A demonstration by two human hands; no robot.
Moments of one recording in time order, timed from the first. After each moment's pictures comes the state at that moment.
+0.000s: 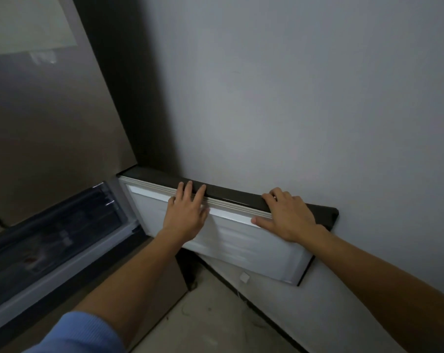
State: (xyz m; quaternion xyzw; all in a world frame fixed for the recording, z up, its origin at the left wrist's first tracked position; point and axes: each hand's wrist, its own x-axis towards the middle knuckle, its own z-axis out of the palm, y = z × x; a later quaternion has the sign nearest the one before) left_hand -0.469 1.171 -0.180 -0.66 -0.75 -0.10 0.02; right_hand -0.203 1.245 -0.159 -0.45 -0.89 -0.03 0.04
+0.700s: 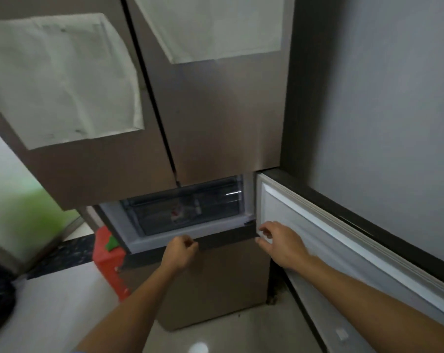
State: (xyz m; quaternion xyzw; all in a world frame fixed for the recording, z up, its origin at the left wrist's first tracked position) left_hand -0.633 0.948 -0.215 -0.22 -0.91 -0.31 -0.18; right_hand -0.459 1.166 -0.210 -0.25 -0.93 0.27 0.11
